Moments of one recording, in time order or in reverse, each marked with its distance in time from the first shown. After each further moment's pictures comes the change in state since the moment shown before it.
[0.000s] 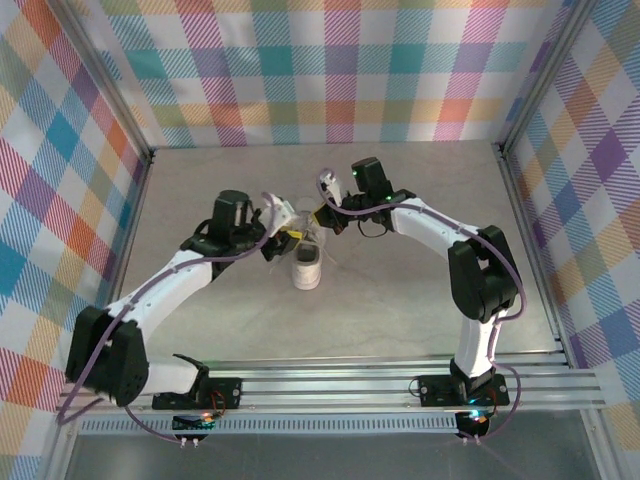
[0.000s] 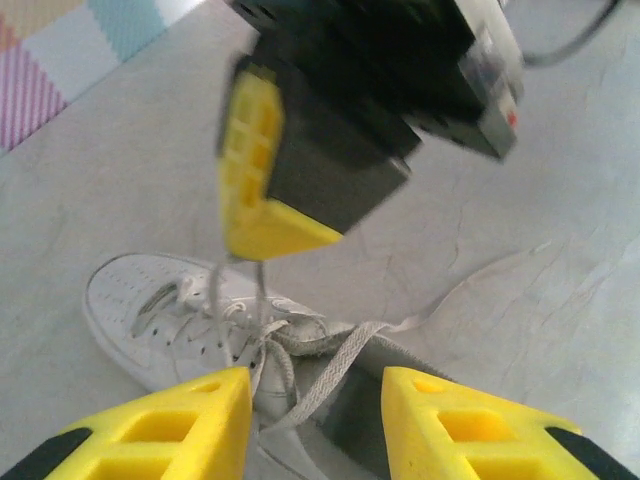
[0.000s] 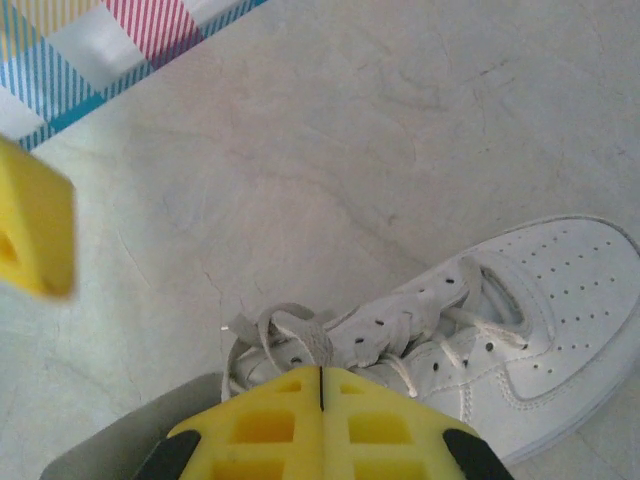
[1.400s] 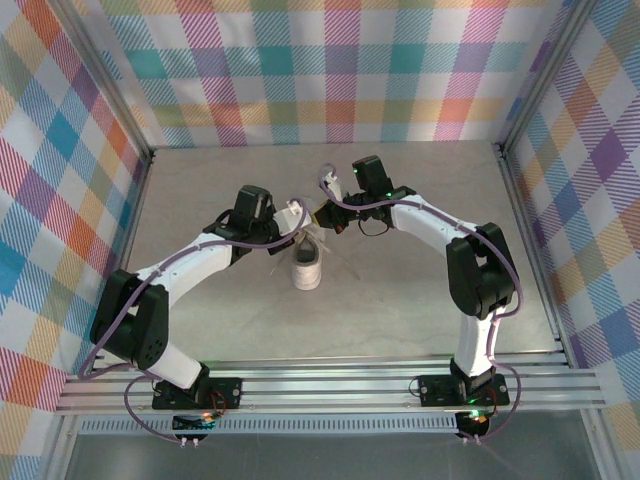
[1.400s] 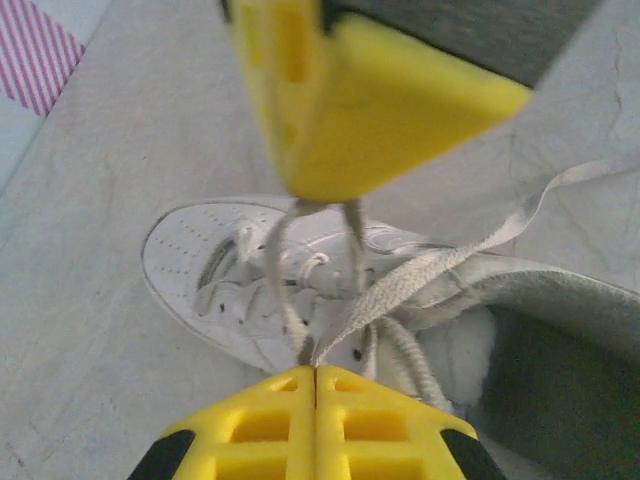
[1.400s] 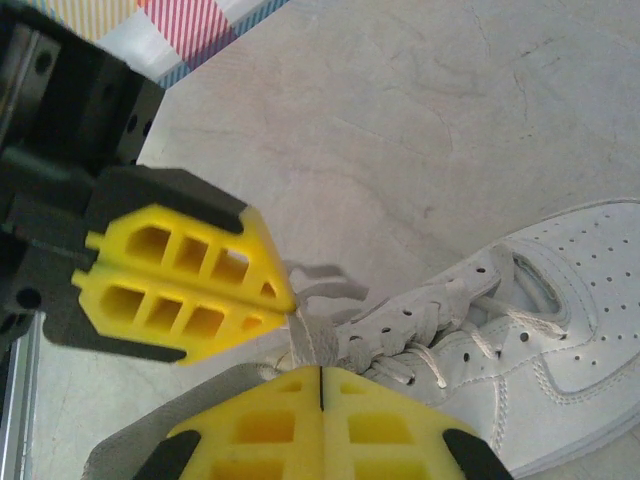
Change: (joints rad) left arm -0.016 0.180 0.103 -0.030 -0.199 0.235; right arm -0.010 0.026 0.032 -0.048 -0.079 0.012
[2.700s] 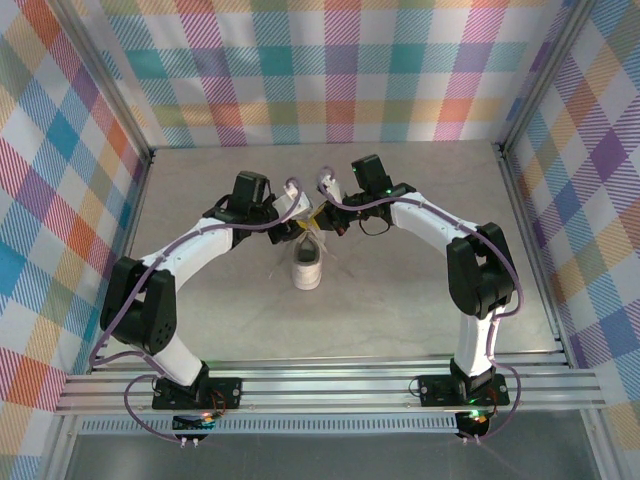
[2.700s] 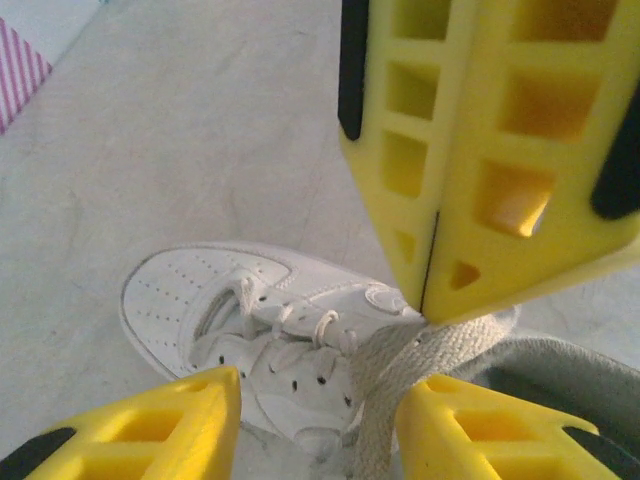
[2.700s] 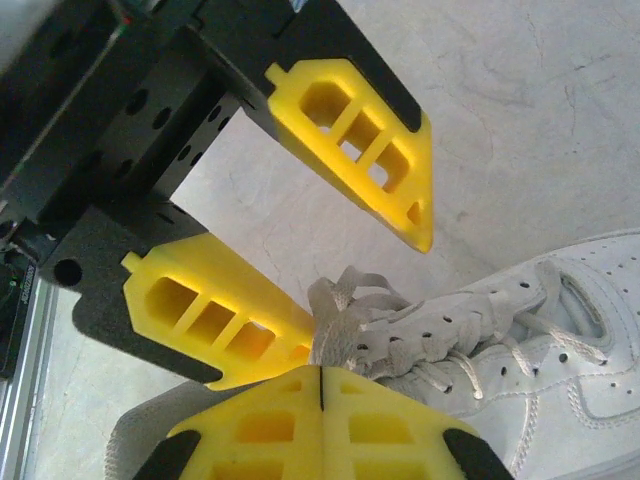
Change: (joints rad) left arm 0.058 0.098 0.138 -0.082 0.172 -0.049; right arm 0.001 0.005 0.035 -0.086 -0.061 -0.140
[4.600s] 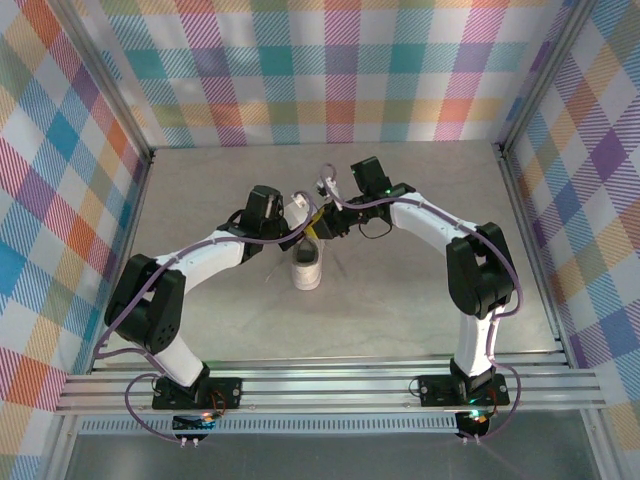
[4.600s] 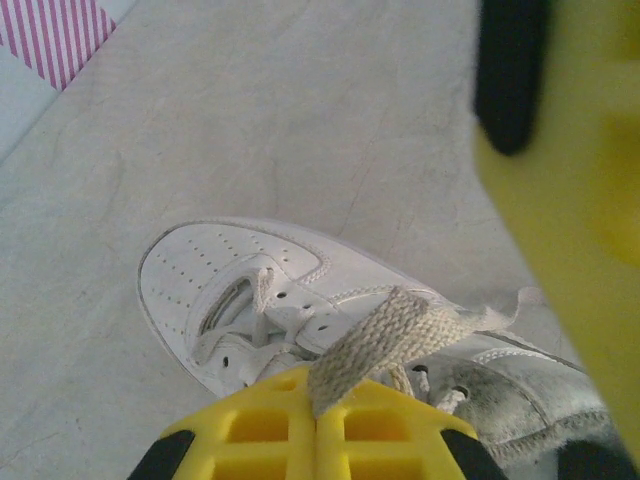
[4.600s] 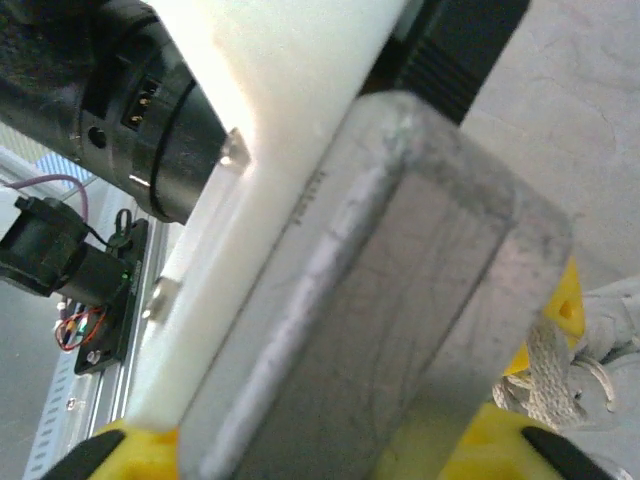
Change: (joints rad) left arm -0.091 0.008 -0.134 0.245 -0.237 -0.117; right arm -0.005 0.002 0.000 -0.055 -0.182 0.044
